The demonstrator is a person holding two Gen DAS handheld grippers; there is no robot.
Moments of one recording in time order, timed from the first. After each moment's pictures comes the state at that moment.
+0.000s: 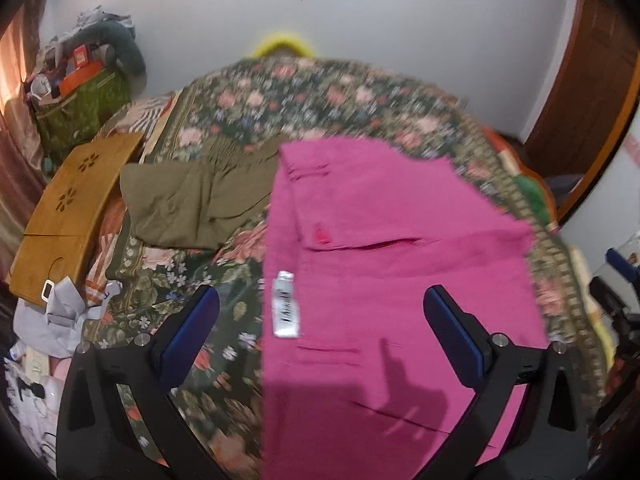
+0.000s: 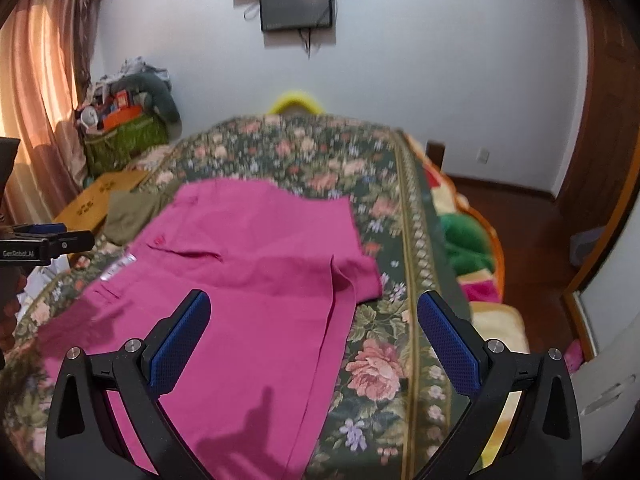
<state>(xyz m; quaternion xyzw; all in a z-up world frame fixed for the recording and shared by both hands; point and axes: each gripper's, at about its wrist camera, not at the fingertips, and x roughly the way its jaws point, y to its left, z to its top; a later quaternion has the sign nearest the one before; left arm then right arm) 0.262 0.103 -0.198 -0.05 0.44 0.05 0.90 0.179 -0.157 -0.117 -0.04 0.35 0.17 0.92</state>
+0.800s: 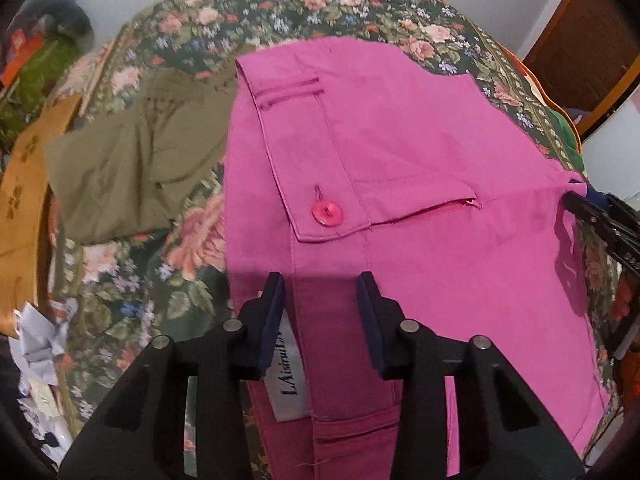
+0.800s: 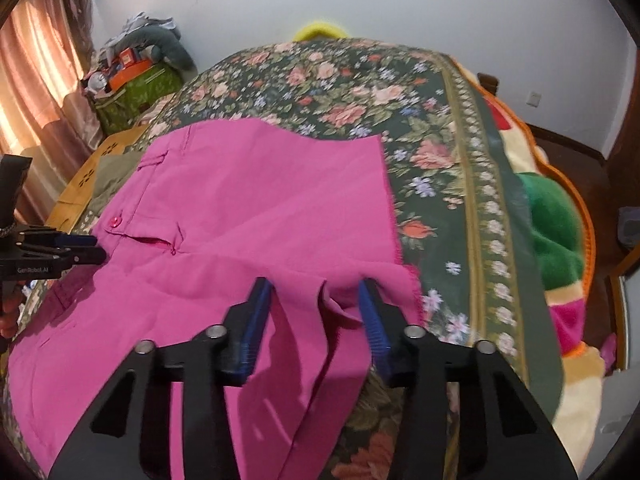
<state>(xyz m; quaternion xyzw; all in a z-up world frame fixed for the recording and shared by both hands) 0.344 0.117 -0.271 -0.05 0.57 -0.02 0.82 0.273 -0.153 -0.172 -0.03 0.46 0.24 0.86</state>
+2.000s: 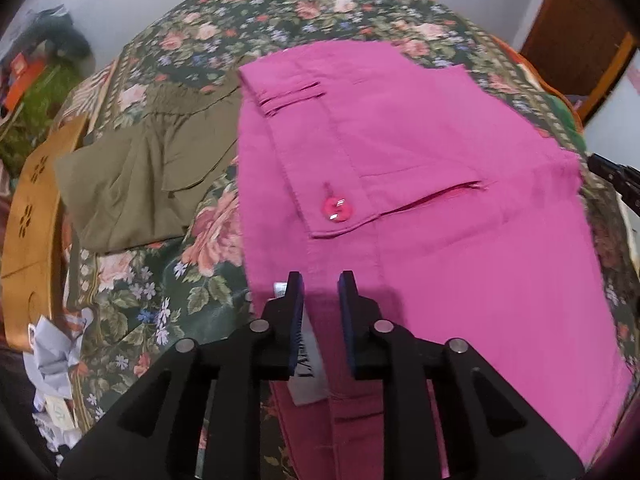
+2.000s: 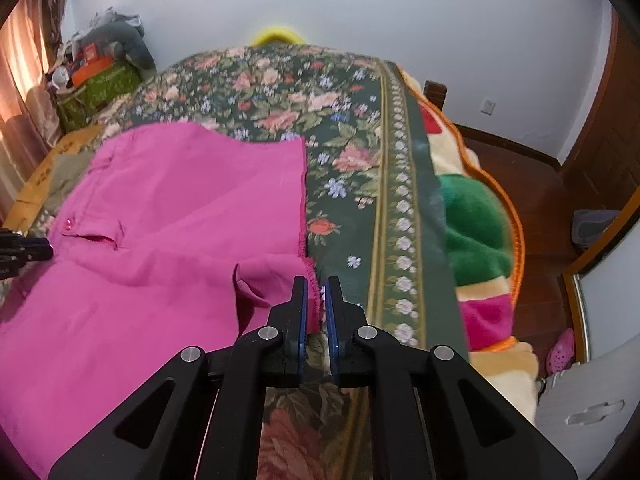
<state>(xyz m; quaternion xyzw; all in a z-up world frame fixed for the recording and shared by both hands) 0.329 0.116 -0.262 0.00 0.55 -0.02 0.84 0.274 -0.194 -0.156 -0.07 0.44 0.16 0.88</state>
